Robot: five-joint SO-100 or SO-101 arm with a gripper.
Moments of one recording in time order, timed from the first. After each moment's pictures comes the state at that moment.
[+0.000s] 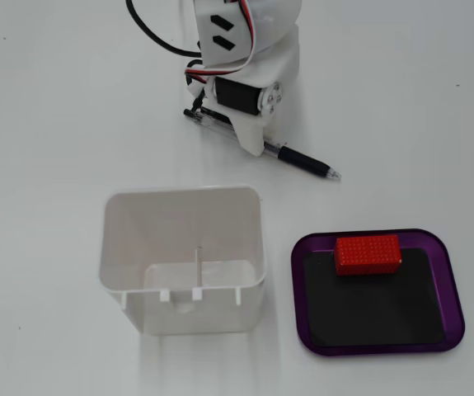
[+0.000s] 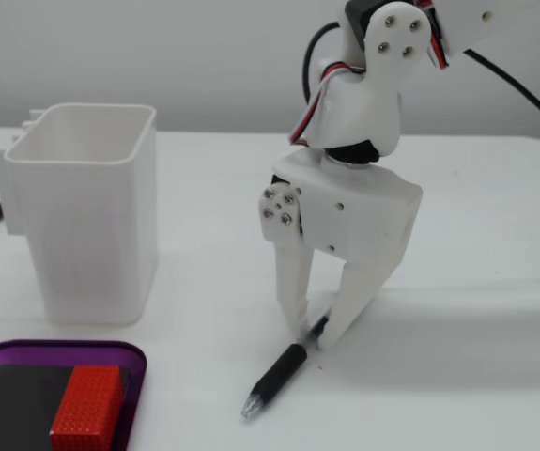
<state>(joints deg) -0.4 81.7 104.2 52.0 26.9</state>
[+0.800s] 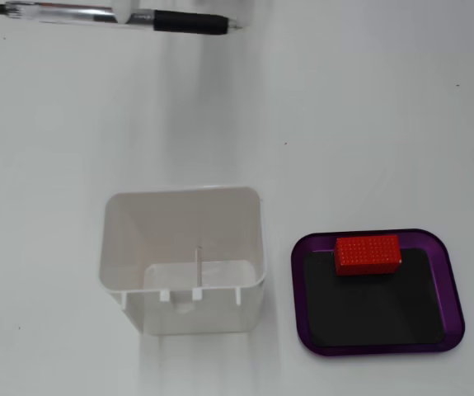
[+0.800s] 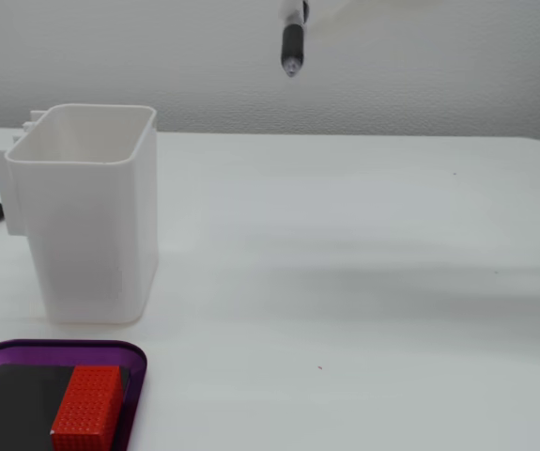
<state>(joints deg) 17.9 132.5 109.3 47.8 -26.5</state>
